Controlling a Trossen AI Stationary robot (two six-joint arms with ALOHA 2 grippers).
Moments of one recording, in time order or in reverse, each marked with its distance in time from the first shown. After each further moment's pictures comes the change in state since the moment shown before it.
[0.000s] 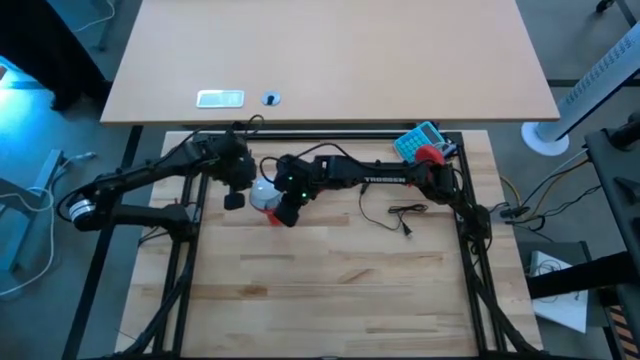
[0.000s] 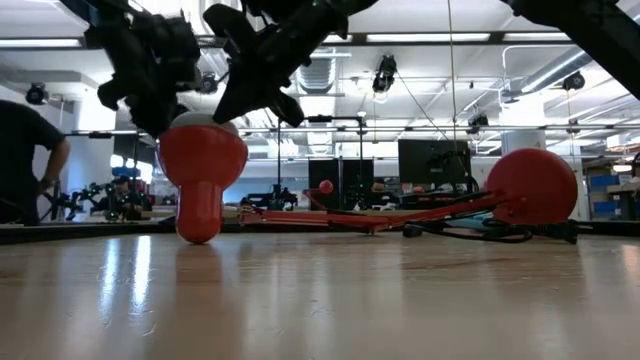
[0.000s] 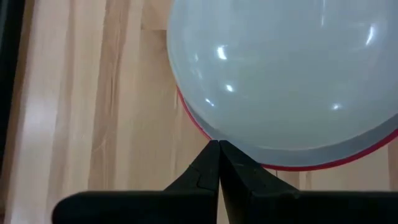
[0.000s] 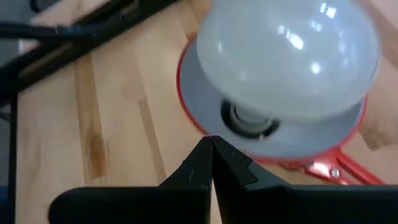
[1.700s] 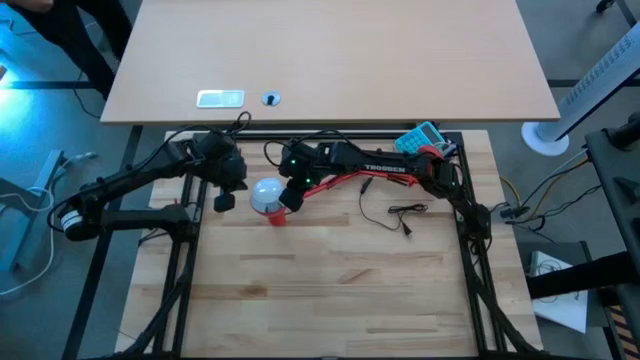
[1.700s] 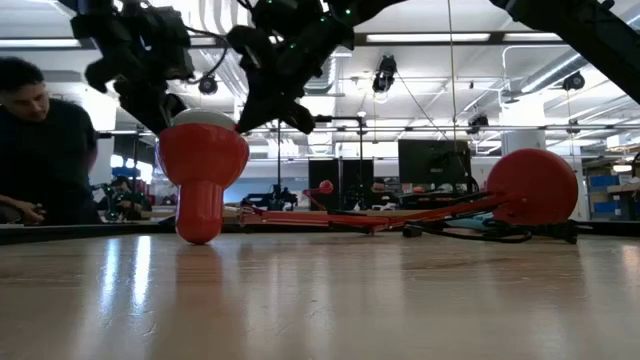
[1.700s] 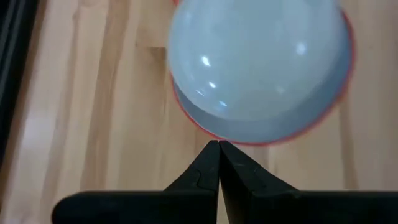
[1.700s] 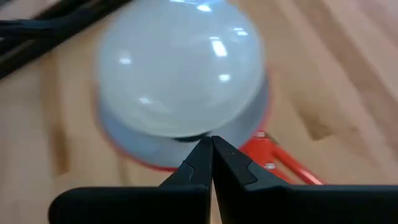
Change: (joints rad) left arm 0.004 -0.110 0.037 -0.099 0.065 -0.039; right arm -0.083 -0.003 0.000 -0.076 -0.043 -0.078
